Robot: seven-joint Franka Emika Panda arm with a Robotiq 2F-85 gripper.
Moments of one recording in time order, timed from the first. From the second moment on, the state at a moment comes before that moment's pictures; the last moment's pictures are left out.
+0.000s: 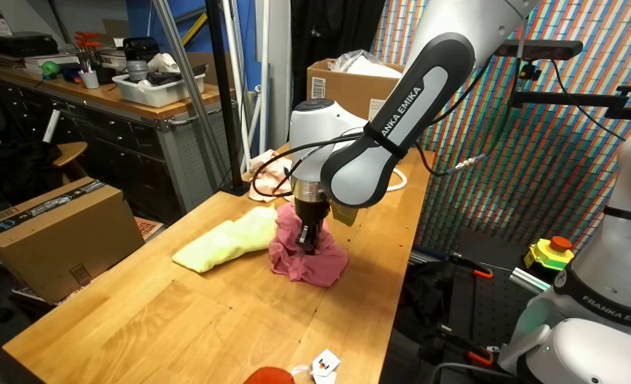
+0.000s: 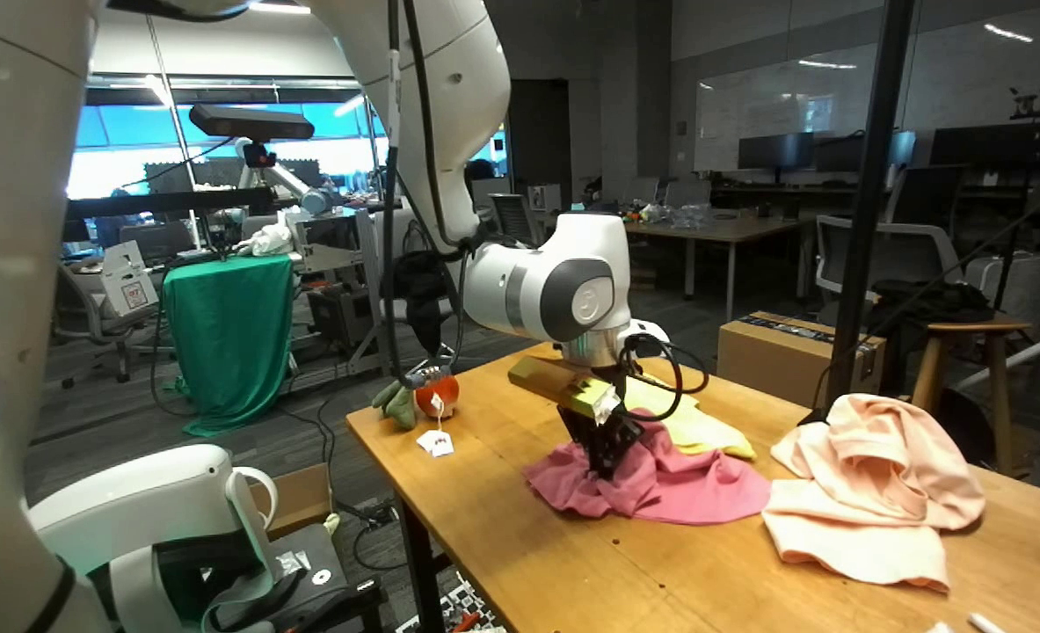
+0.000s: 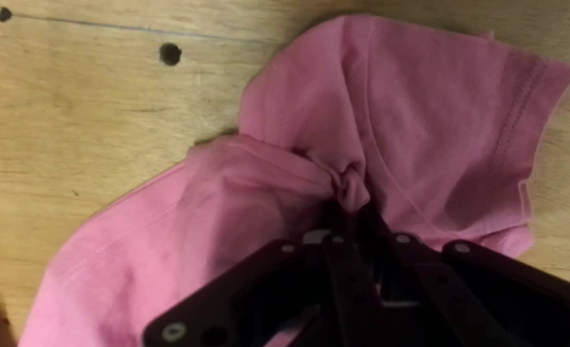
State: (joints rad) arm 0.15 0.37 0.05 -2.26 -0.11 2.65 0.09
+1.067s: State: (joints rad) arm 0.19 0.17 0.07 -2.50 -0.09 2.51 0.26
